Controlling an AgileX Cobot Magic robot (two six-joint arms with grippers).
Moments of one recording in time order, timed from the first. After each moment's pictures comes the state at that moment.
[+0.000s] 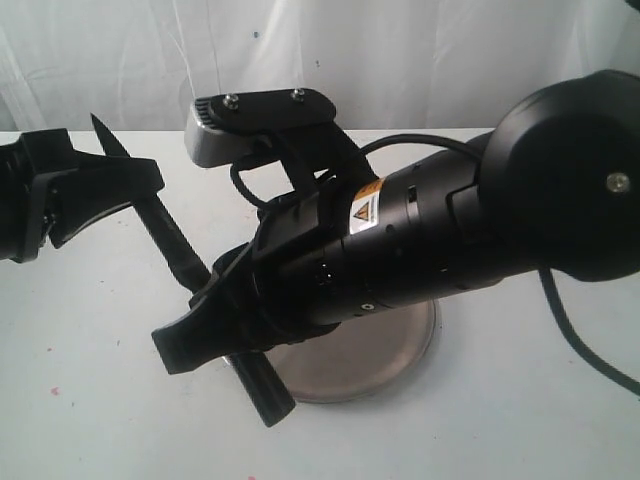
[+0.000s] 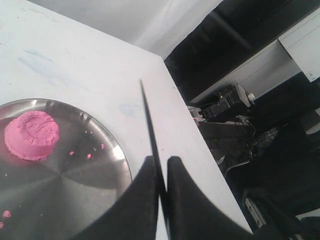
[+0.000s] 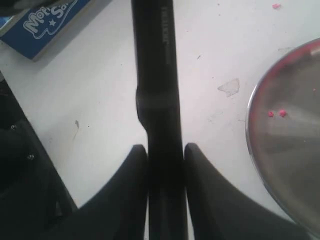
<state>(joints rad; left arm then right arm) -0.21 0.96 -0.53 -1.79 0.52 1.15 0.93 1.35 -1.00 0.43 0.47 -0.18</state>
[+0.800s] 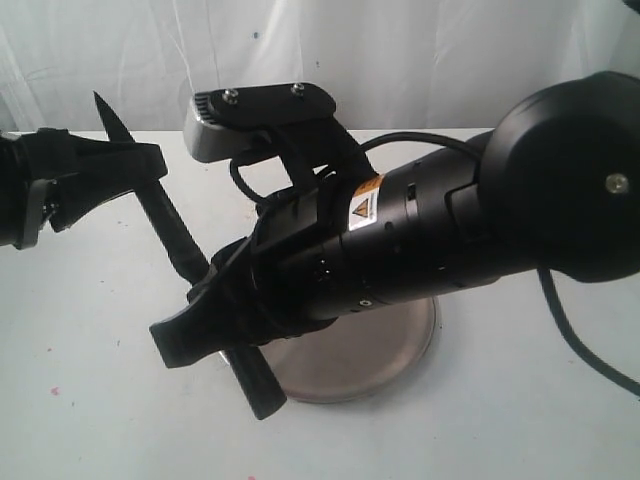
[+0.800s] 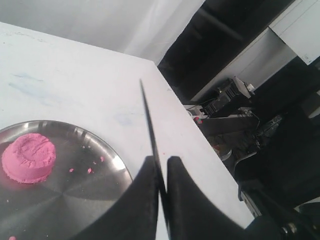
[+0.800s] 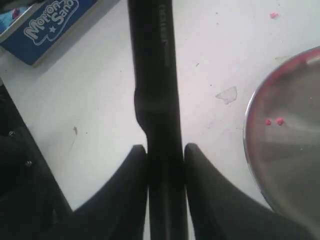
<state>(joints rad) -0.21 0.96 -0.56 -1.79 0.55 1.26 0.93 1.35 -1.00 0.43 0.45 -0.18</state>
